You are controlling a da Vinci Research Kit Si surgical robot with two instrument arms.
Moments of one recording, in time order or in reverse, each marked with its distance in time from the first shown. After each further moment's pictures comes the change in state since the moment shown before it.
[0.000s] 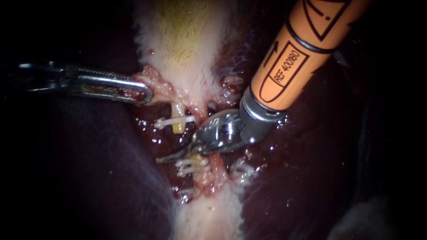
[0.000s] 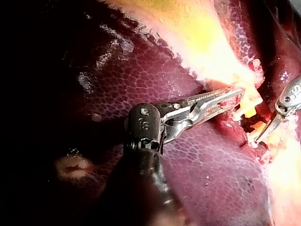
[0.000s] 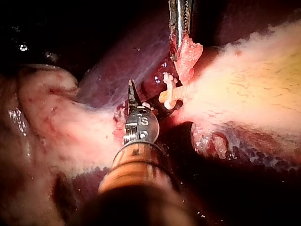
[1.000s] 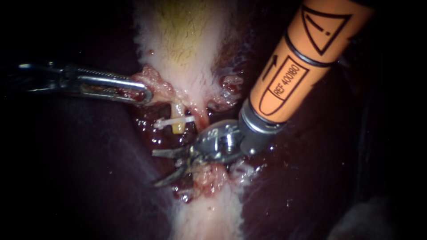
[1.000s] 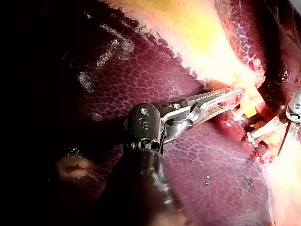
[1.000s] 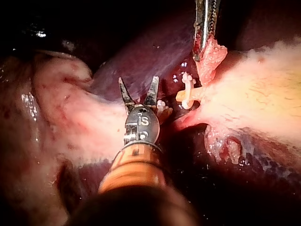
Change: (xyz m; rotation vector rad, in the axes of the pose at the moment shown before) right arm 0.001 -0.004 0.000 -0.244 0.141 -0.111; left arm 0.000 0.000 0.000 0.001 0.000 0.001
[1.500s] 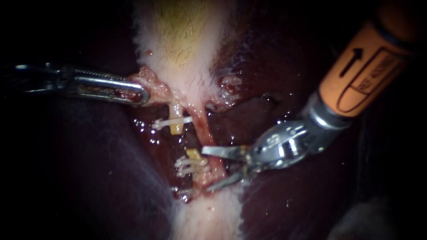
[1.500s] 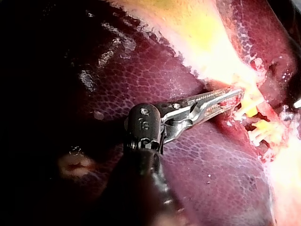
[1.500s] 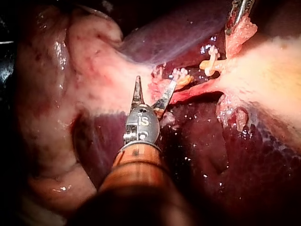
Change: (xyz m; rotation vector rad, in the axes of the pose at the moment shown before) right arm -0.002 -0.001 -0.013 -0.153 -0.017 -0.149; left arm 0.000 0.000 0.000 -0.001 0.000 0.000
